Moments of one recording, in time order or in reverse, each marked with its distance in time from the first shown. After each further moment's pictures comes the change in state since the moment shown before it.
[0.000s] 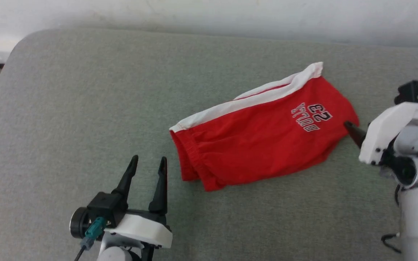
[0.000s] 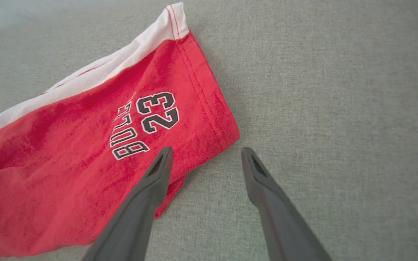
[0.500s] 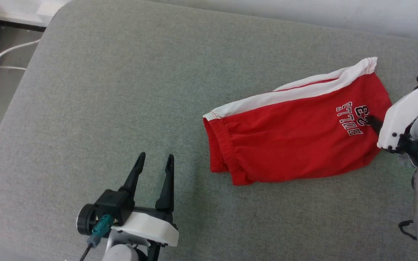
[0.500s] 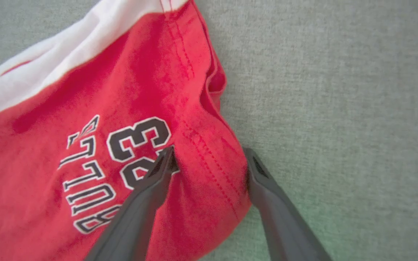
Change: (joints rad) left arm -0.020 -0.035 0.001 0.015 0.028 -0.027 0.000; right arm -0.163 -0.054 -0.085 0.266 -0.124 0.000 0.006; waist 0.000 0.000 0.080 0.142
